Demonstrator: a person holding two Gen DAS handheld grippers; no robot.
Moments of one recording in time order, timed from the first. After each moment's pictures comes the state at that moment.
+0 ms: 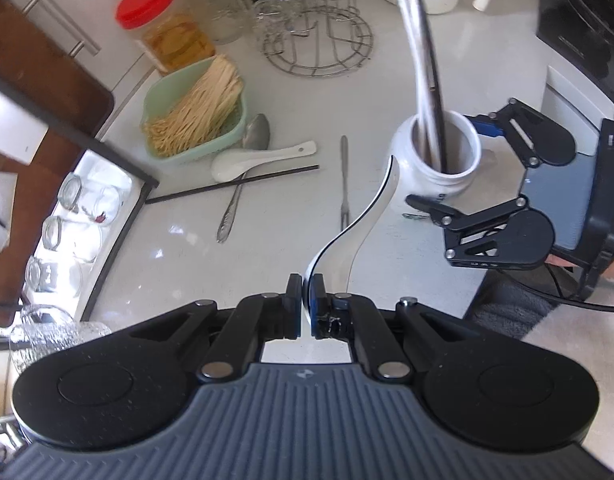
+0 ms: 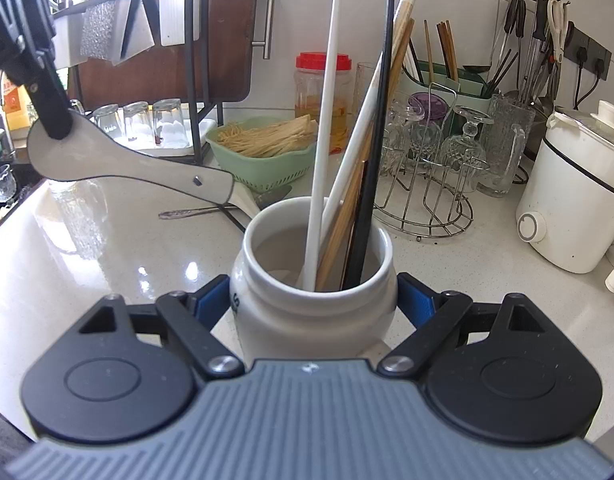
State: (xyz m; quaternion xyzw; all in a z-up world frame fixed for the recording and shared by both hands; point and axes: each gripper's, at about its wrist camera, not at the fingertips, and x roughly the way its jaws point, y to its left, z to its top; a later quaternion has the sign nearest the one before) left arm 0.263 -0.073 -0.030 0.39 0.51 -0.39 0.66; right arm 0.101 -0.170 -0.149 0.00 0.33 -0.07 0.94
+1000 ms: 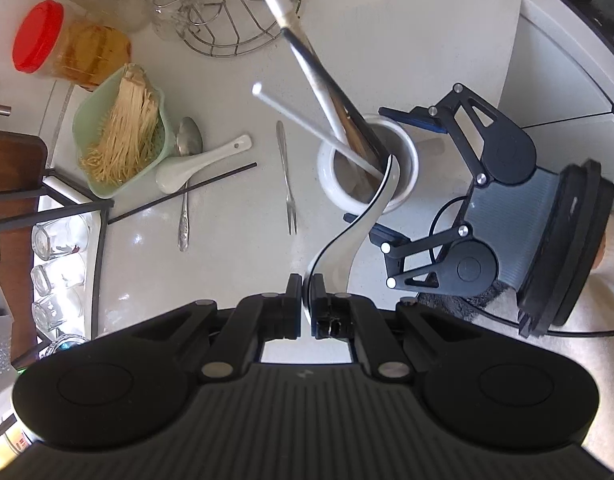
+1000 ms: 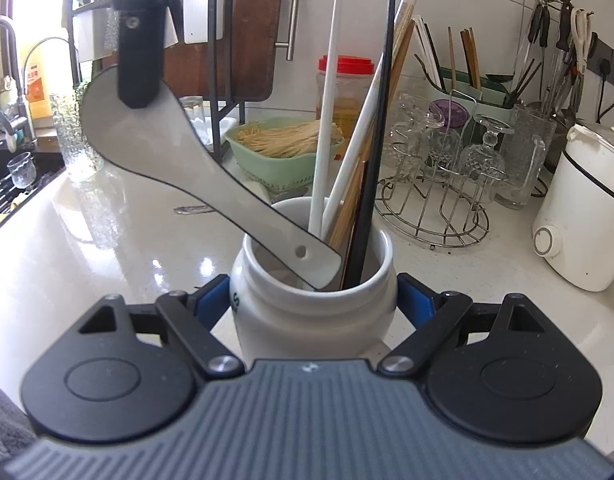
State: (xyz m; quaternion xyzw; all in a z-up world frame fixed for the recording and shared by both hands) left arm 0.259 -0.199 -0.035 0.49 0.59 -0.38 0.53; right arm 0.101 -0.177 -0.151 -0.01 0.32 -0.03 0.95
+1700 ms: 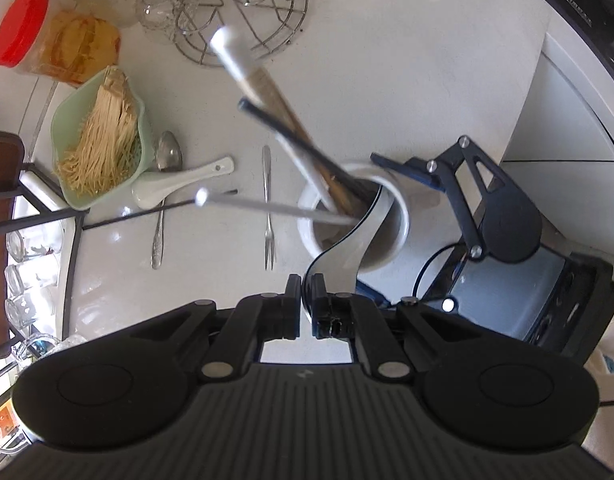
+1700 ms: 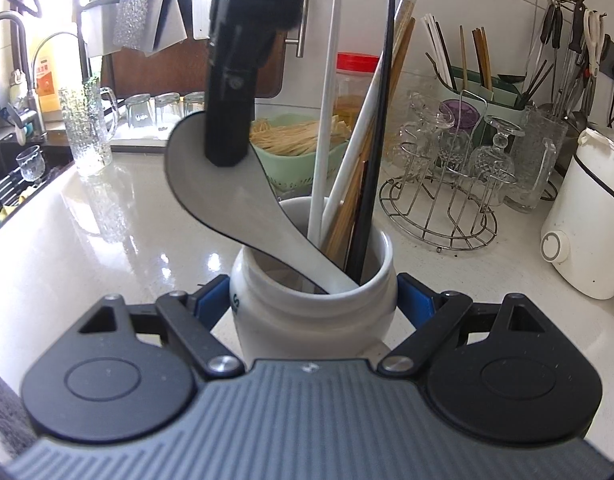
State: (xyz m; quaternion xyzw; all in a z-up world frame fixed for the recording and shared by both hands) left arm 0.267 -0.237 -0.063 0.45 0.61 -0.36 0.54; right arm 0.104 -0.180 -0.149 -0.02 0.33 -0.01 0.94
